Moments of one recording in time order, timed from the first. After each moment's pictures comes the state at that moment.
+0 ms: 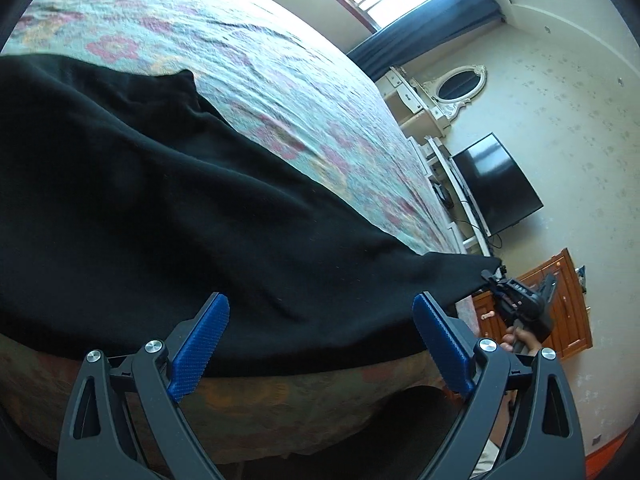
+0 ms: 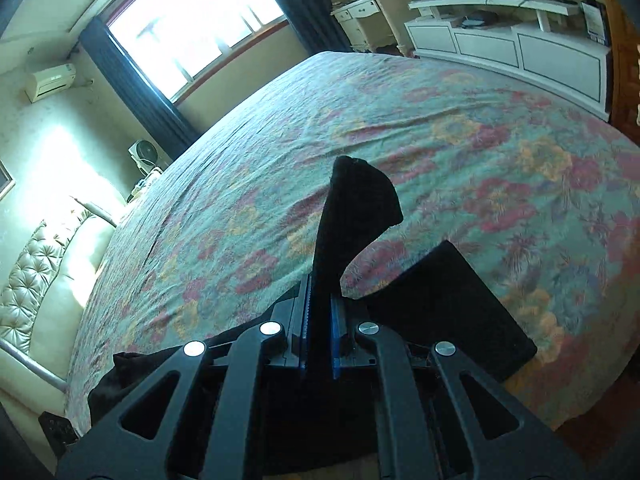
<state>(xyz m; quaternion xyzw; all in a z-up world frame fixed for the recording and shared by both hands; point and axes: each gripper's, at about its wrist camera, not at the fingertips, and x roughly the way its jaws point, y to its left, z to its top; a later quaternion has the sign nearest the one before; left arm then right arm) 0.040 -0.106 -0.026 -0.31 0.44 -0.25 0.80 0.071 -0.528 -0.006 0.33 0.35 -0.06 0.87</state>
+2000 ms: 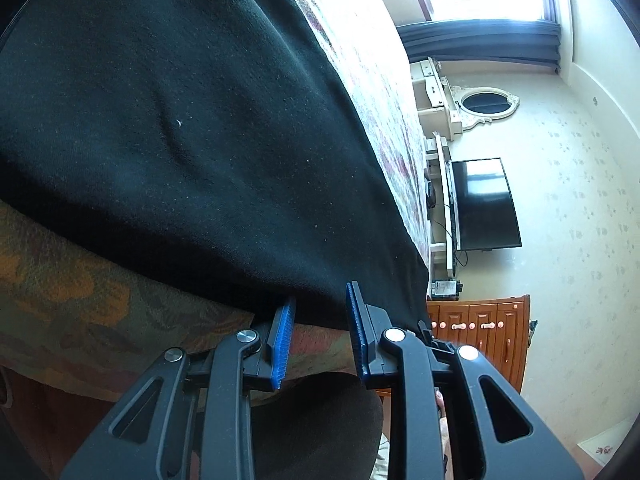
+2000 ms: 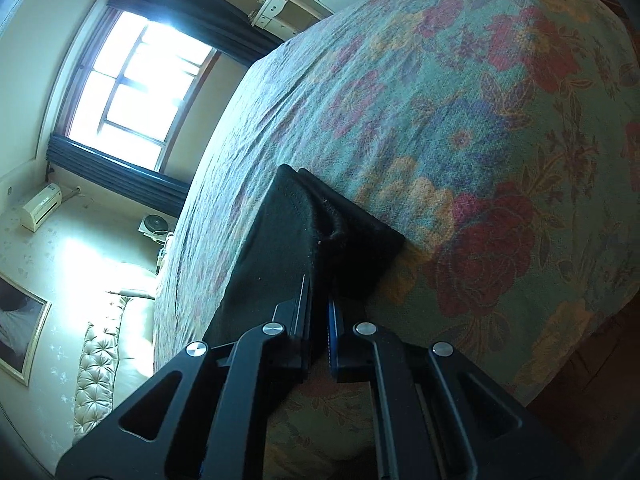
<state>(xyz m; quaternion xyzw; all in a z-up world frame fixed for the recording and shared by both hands) 0.029 -0.163 -0.086 -0.44 0.52 -0.24 0.69 -0.030 -0.597 -0.100 0.52 0.31 -0.08 0.79</state>
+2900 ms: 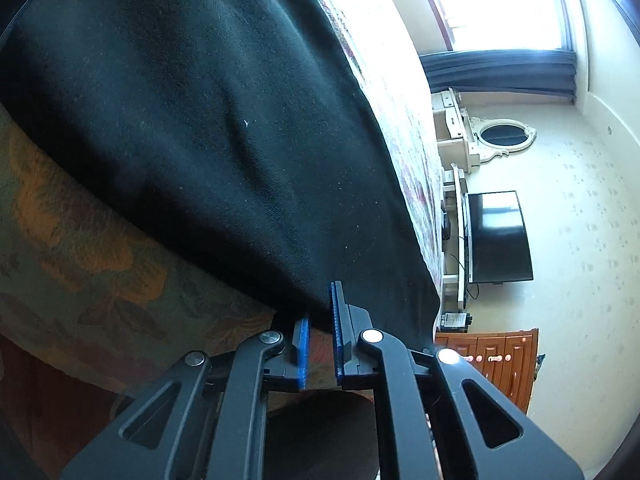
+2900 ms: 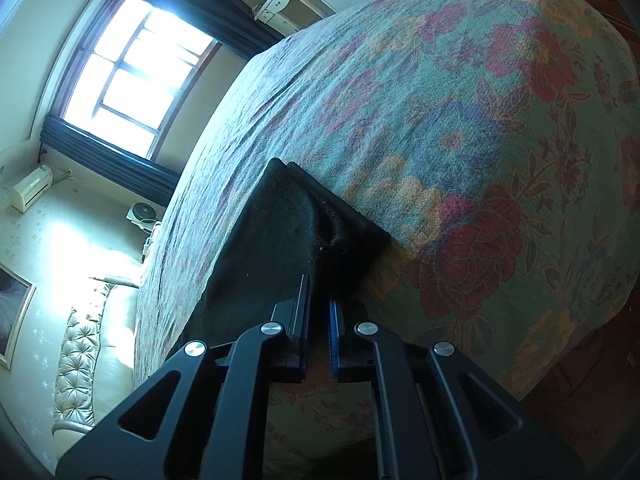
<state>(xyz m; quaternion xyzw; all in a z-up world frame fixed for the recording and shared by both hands) 0.018 -0.156 -0.090 -0.46 0.50 -0.18 0.71 -0.039 -0.590 -0.107 0.49 0.33 -0.09 0.80</state>
